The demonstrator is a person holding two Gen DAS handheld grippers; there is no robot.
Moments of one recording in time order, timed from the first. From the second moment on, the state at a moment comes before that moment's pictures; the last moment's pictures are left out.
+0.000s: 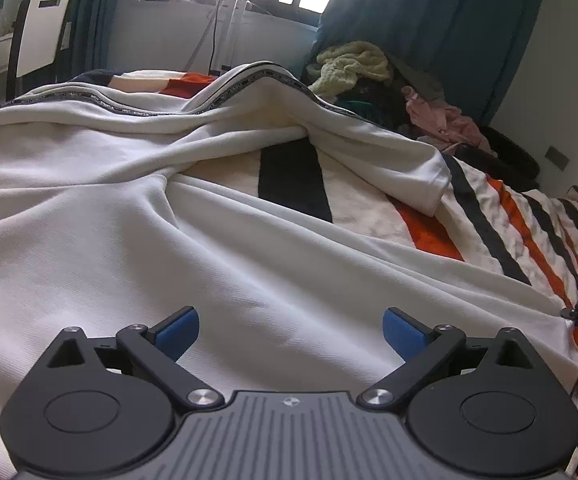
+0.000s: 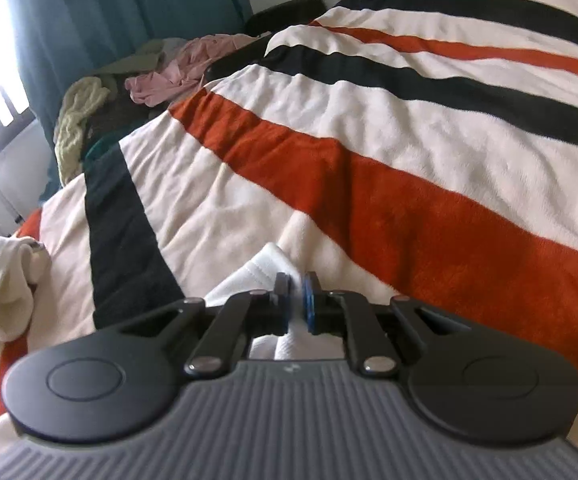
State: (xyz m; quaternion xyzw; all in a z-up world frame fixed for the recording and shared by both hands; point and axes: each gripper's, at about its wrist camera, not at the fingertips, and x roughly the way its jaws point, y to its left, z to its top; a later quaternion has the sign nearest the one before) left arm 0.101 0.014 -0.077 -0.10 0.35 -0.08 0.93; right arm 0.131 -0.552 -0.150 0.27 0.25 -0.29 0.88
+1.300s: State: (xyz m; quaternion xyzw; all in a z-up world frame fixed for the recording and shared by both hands) left arm 0.067 0.022 -0.059 -0.04 0.29 -0.02 0.96; right arm 0.021 -0.301 -0.038 0.18 0.13 -0.08 0.97
